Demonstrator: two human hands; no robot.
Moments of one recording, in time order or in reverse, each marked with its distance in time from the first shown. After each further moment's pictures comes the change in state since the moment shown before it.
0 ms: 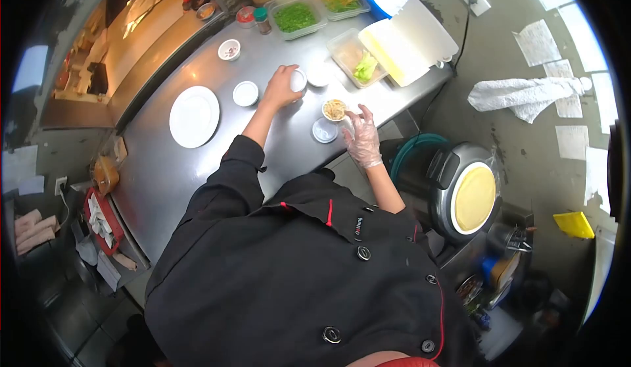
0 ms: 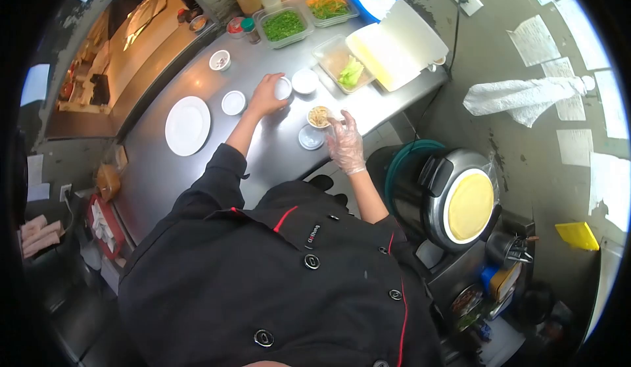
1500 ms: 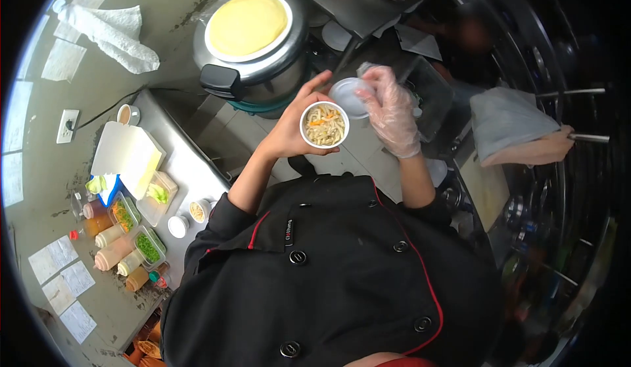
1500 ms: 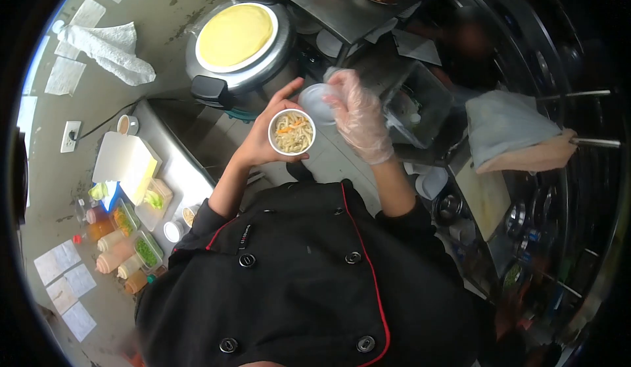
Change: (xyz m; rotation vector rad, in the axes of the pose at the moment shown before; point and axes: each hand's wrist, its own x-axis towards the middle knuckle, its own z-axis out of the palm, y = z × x) left_hand -0.209 0.397 0.104 -0.868 -1.709 1.233; right_hand -0.313 -0.187 -0.201 -0.201 1.208 1.123
